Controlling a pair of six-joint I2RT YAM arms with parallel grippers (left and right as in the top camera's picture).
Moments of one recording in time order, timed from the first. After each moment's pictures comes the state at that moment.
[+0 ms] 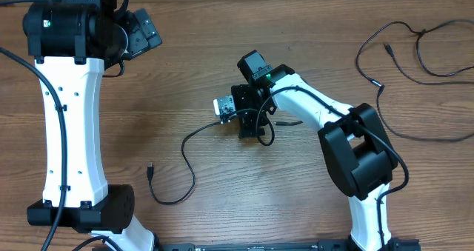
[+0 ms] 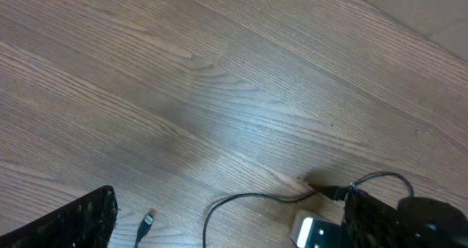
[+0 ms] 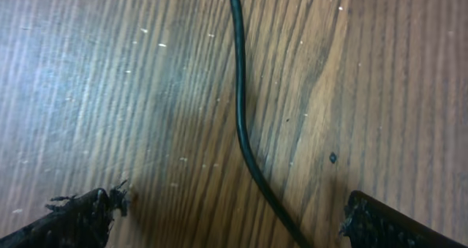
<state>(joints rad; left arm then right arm) -0.06 1.82 2.31 -1.57 -0.10 -0.55 0.55 2.16 1.55 -0.73 -0.37 -1.20</state>
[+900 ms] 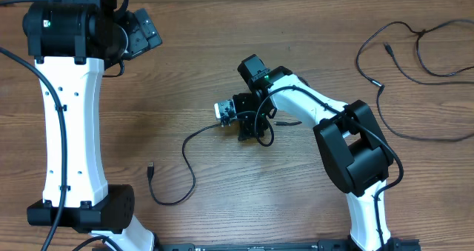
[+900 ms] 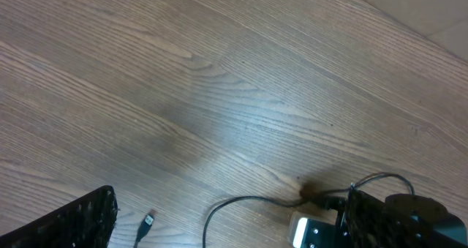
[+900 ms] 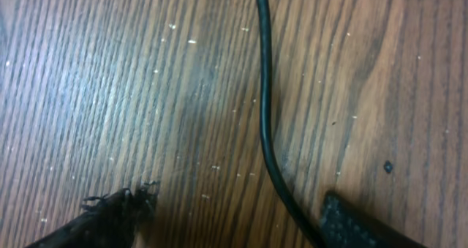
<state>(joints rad) -0.06 1.82 2.31 -1.57 -0.10 -0.55 0.55 2.19 1.55 -0.79 -0.41 -1.19</state>
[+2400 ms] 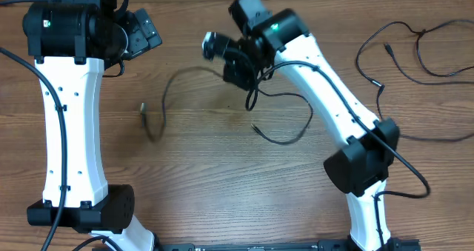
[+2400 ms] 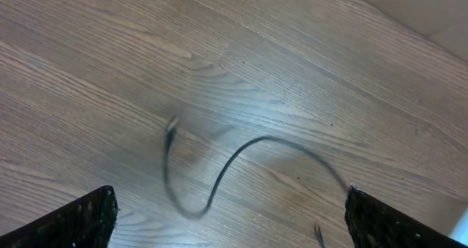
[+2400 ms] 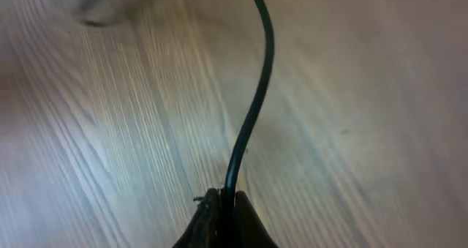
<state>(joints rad) -0.06 1.82 2.31 -1.57 -0.10 -0.55 0.55 2.18 2.31 -1.32 -0.35 -0.59</state>
